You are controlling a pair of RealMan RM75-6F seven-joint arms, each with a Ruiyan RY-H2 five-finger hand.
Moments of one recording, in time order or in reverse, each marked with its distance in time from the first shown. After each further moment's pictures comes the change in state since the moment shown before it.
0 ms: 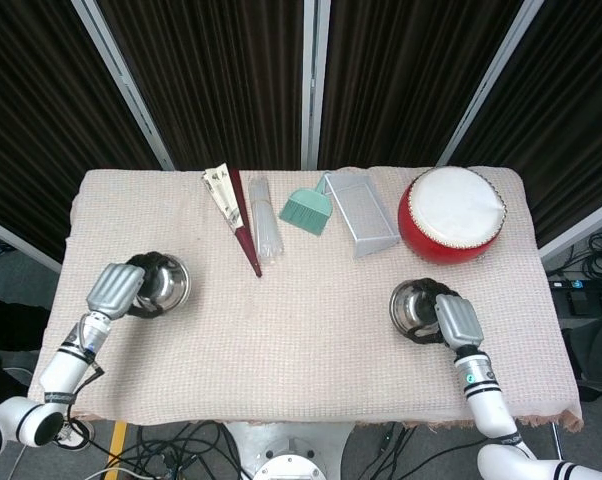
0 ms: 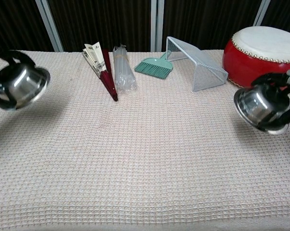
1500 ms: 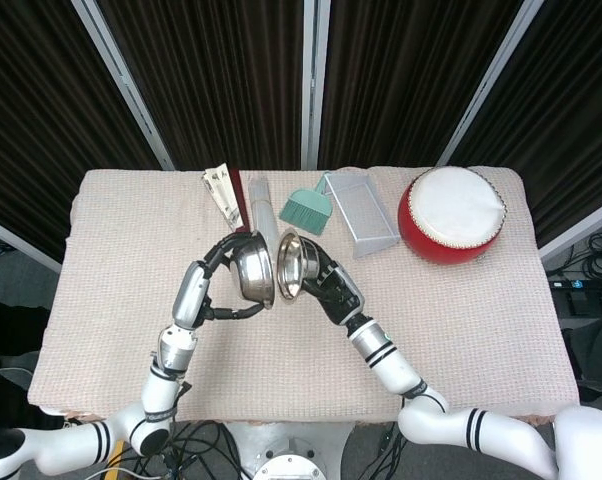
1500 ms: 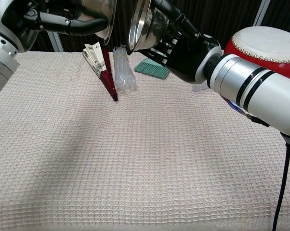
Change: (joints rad) left arm -0.066 -0.460 -0.136 0.018 0.201 0.390 -0.417; right arm 0.282 -0.320 0.230 0.149 -0.252 -0.285 1.734
